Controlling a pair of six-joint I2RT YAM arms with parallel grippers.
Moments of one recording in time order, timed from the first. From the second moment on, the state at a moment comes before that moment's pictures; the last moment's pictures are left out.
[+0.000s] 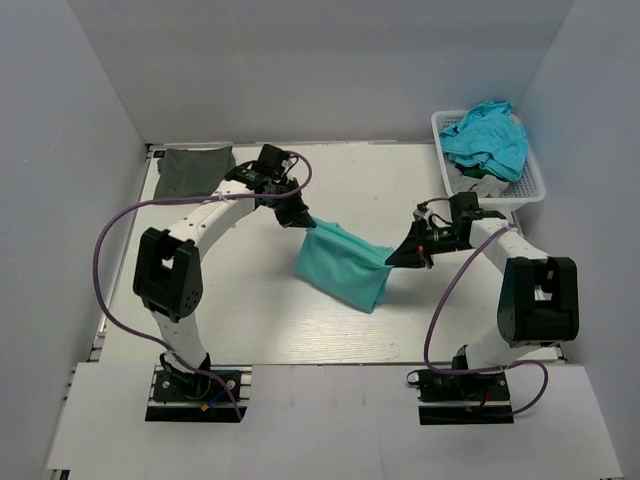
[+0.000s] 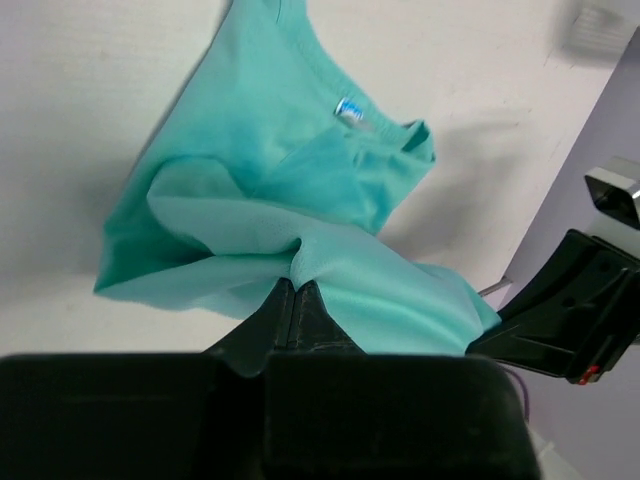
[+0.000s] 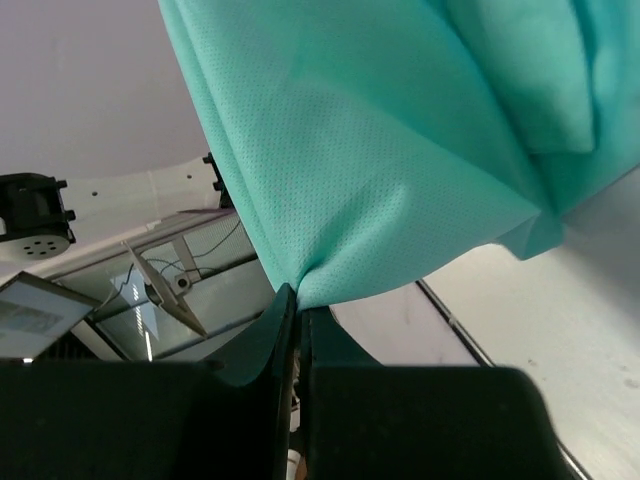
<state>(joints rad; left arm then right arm) -0.45 1.80 1.51 -0.72 0.33 -0.79 0.07 1.55 0.95 -0.74 -1.14 0.31</state>
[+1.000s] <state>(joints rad) -0.44 2.18 1.92 -0.62 0.33 -0.67 -0.02 1.67 1.14 -0.56 -0.76 0.42</state>
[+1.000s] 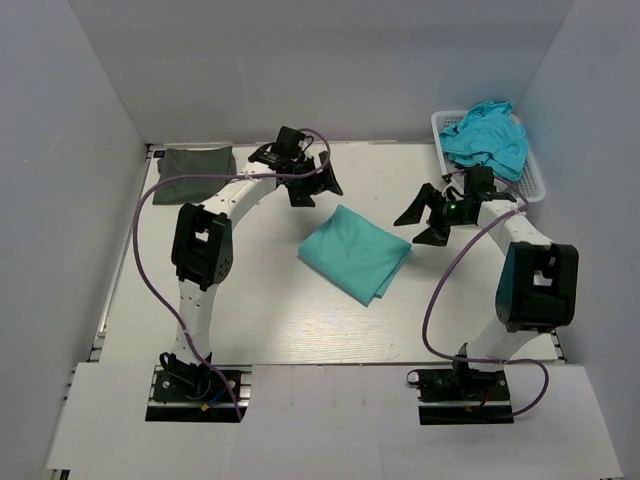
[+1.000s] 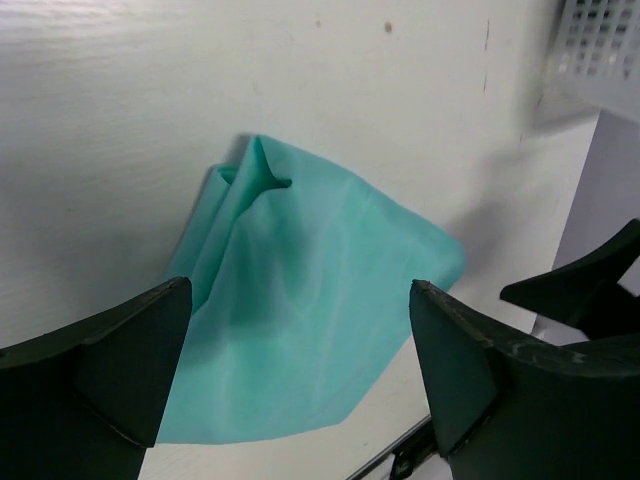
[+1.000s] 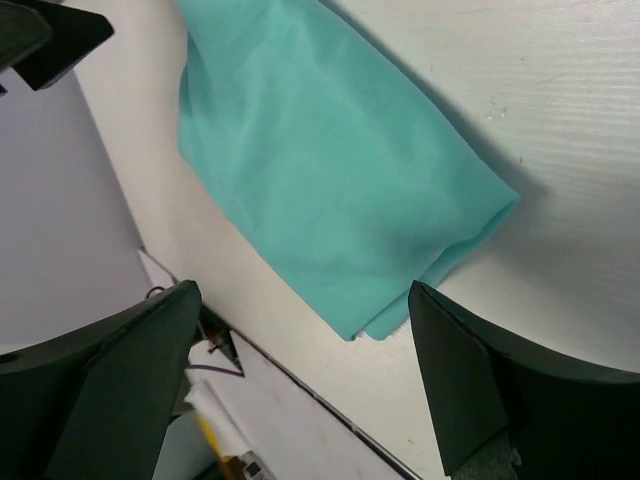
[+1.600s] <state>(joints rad) -0.53 2.19 1.73 -0.50 0.43 -0.55 0.11 1.77 1.08 -0.39 -0.69 0.47</state>
